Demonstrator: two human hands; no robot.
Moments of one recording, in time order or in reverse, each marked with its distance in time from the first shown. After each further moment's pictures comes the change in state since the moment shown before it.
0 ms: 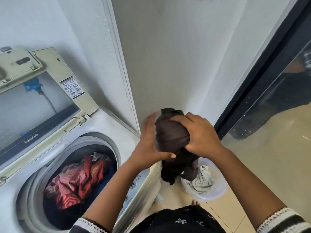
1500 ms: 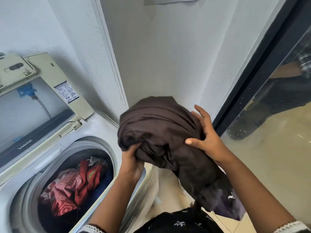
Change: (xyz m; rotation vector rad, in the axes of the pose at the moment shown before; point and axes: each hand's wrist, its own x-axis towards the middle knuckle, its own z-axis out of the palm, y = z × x) left_hand -0.015 -0.012 0.012 -1.252 0.447 -0.258; right_hand -0.033 0.024 -0.011 0.987 0.017 0.298
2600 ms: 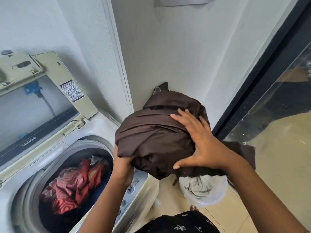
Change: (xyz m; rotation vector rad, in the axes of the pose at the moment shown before) left_hand -0.007 0.021 -0.021 0.347 0.000 0.134; right_hand 0.005 -0.043 0.015 -0.774 -0.277 -0.239
